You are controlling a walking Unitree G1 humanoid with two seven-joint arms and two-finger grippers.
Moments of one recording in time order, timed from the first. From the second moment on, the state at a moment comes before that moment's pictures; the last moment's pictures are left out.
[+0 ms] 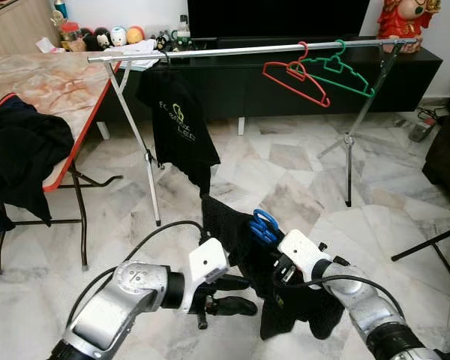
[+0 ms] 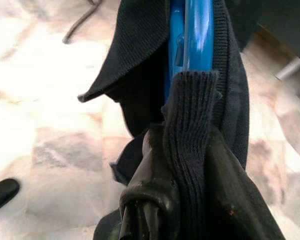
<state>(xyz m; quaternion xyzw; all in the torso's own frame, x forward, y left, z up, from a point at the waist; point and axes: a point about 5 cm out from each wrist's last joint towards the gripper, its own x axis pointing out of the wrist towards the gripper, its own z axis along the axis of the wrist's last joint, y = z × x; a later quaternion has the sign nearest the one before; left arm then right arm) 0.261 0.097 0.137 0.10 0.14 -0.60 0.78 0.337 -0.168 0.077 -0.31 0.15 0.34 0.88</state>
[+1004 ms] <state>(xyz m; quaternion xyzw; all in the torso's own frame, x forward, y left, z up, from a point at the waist) 0.279 0.129 0.102 0.20 0.19 -0.55 0.79 0.302 -0.171 0.059 -0.34 0.19 0.59 0.70</state>
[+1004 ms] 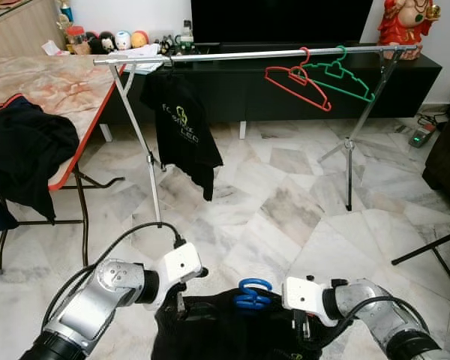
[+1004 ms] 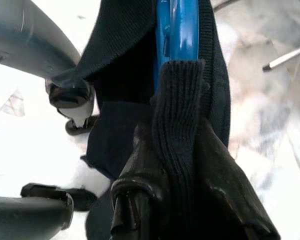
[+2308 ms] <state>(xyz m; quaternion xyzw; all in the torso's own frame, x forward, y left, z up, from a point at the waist) 0.294 0.100 0.097 0.21 0.16 -0.55 0.79 0.307 -0.156 0.084 -0.29 0.14 0.63 0.70</state>
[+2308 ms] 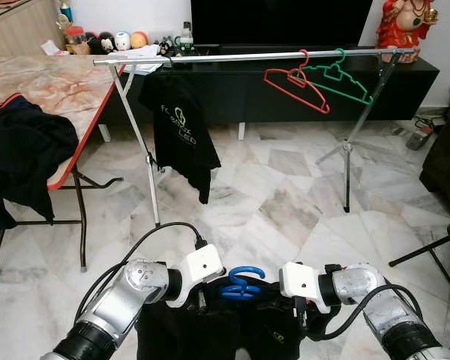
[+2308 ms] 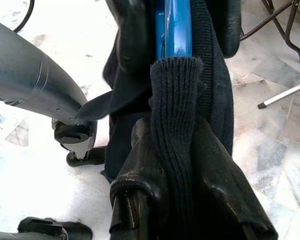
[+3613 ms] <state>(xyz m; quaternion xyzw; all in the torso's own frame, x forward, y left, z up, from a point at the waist) 0.291 0.098 0.097 0.23 0.17 -0.58 0.76 0.308 -0.155 0.085 -0.29 0.14 0.63 0.71</state>
